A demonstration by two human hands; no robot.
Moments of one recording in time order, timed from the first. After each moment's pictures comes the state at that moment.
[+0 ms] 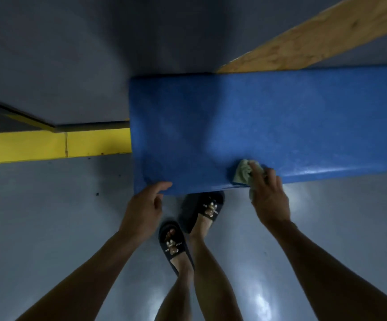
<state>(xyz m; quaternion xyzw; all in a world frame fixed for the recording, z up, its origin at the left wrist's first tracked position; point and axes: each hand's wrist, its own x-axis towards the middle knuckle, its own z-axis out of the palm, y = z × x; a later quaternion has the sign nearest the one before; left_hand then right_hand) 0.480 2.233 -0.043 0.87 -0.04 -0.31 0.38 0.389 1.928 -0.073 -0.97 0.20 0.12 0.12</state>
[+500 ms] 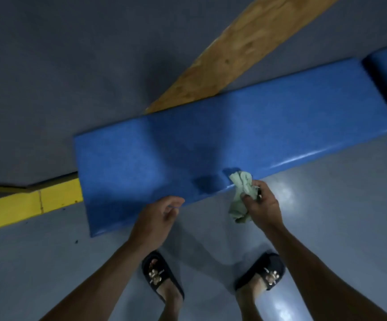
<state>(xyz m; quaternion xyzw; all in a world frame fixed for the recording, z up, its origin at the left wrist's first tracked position) 0.457 2.063 0.020 0.82 -0.17 -0.36 0.40 0.324 1.812 0.013 -0.72 0.49 0.00 0.49</state>
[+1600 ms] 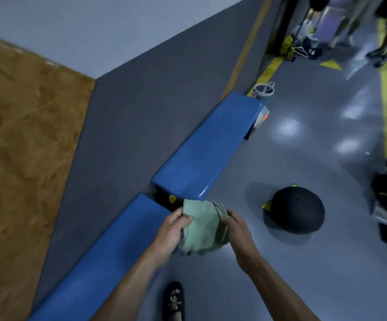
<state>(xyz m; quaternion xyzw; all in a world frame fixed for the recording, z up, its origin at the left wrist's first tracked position) 0.247 1.322 0.397 0.60 -0.28 -0.59 0.46 0.076 1.268 0.384 -0.44 0.57 -0.29 0.63</state>
